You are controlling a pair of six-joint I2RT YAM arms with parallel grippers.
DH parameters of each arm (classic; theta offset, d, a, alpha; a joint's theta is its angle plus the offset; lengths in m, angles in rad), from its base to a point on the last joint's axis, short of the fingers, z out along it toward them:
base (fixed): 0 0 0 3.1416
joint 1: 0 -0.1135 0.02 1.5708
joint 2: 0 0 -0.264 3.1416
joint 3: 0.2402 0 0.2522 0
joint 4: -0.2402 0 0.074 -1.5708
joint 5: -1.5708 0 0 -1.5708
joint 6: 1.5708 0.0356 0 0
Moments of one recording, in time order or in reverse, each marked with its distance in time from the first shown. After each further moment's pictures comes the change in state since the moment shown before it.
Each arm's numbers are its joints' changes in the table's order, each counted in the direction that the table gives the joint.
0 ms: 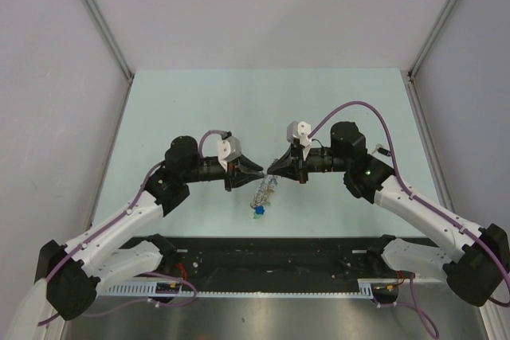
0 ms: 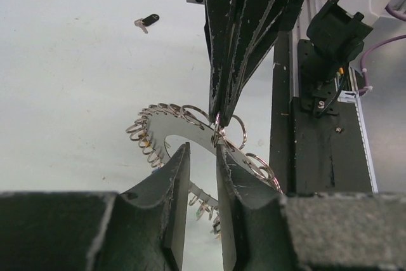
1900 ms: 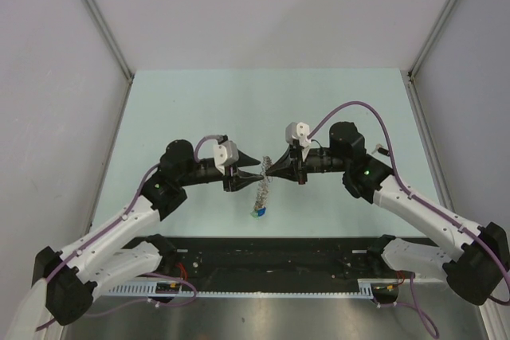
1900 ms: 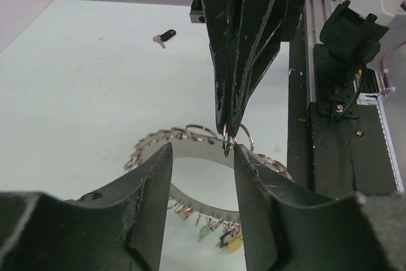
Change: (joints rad) left arm 0.018 -0.055 -0.018 0.028 0.044 0.058; right arm -0.010 0.005 0.000 0.020 0.026 0.005
